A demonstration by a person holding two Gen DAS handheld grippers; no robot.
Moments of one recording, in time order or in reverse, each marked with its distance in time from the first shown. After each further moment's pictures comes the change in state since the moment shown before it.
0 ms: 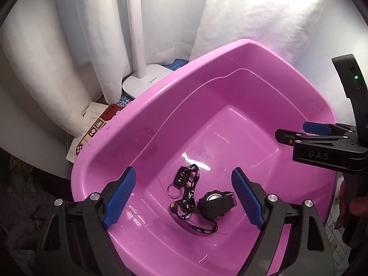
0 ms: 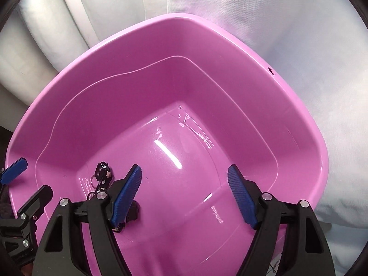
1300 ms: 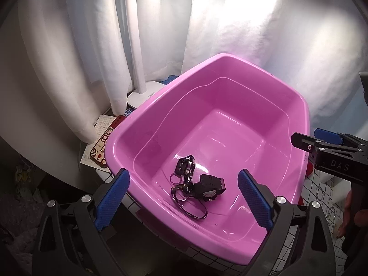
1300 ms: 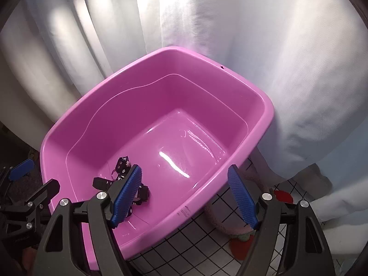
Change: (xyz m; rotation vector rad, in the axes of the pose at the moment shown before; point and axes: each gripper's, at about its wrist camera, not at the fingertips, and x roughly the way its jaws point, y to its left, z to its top) left arm -0.073 -0.010 -0.042 0.090 -0.116 -0.012; right arm -0.100 -0.018 -0.100 0.149 -0.217 0.015
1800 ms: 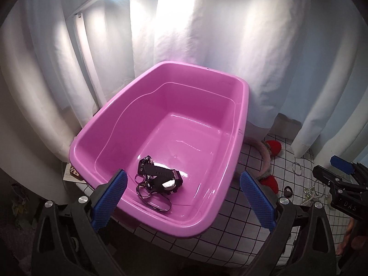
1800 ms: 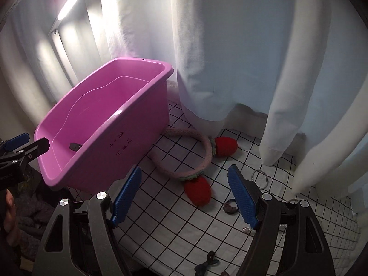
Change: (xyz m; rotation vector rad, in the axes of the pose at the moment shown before) left arm -0.043 -0.080 -0.041 0.209 -0.076 -0.123; right arm -0.100 -0.085 -0.163 0.245 -0.141 -0.155
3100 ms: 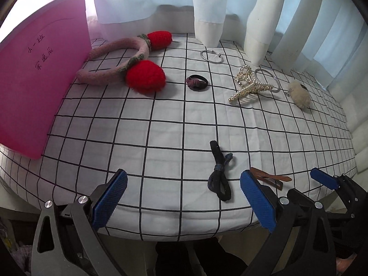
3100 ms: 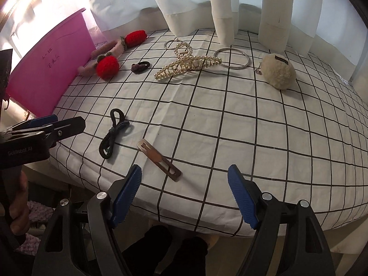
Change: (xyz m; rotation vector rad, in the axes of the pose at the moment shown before) left arm 0.089 -0.197 -0.190 0.301 0.228 -0.286; right arm 0.019 -0.114 -0.257 0.263 0.133 -0.094
